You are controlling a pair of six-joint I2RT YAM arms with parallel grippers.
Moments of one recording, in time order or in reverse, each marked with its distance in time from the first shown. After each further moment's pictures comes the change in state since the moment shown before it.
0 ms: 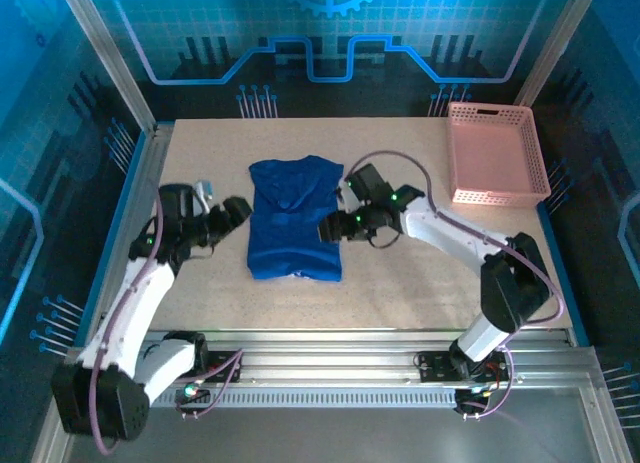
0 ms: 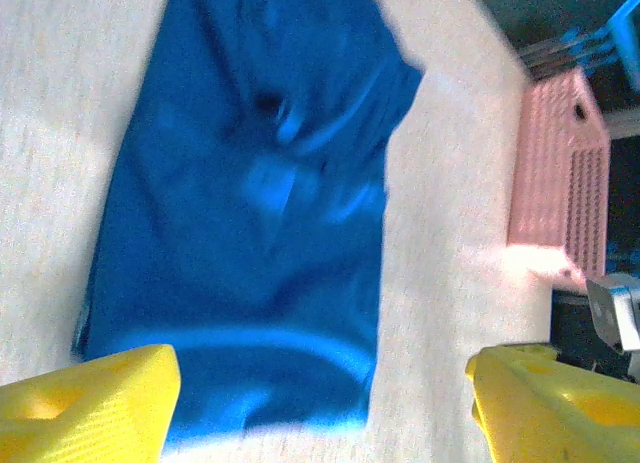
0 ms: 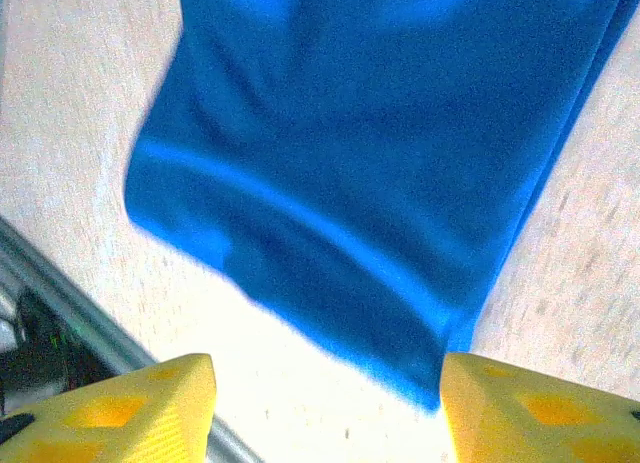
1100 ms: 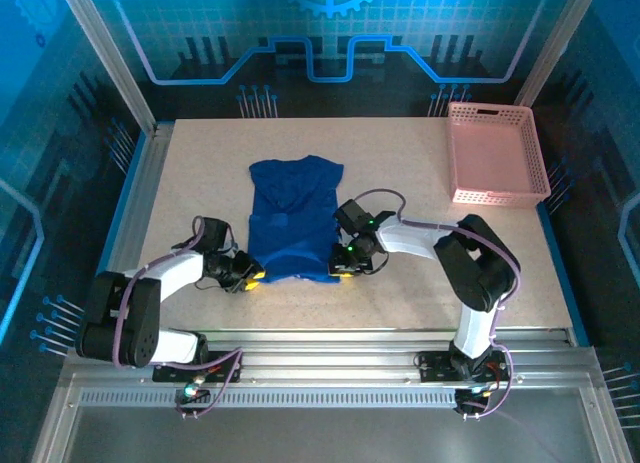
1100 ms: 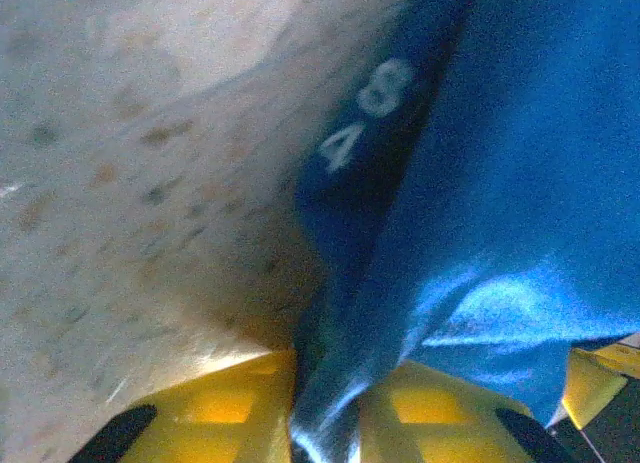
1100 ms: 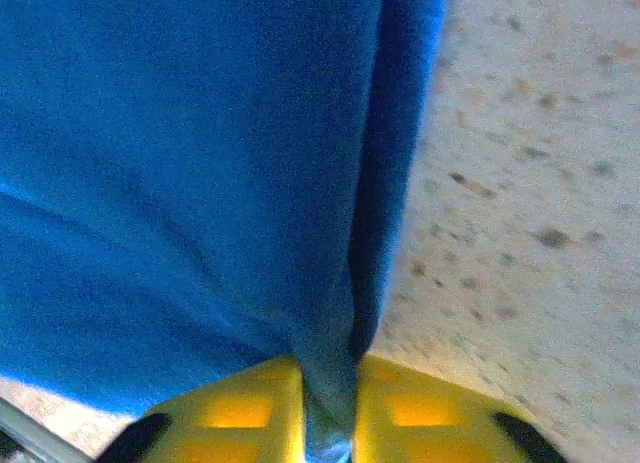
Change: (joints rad) left arm -0.065 0.441 -0.218 0.171 0.083 -0.142; right arm 0.053 0.235 -0.101 0.101 0.021 0.187
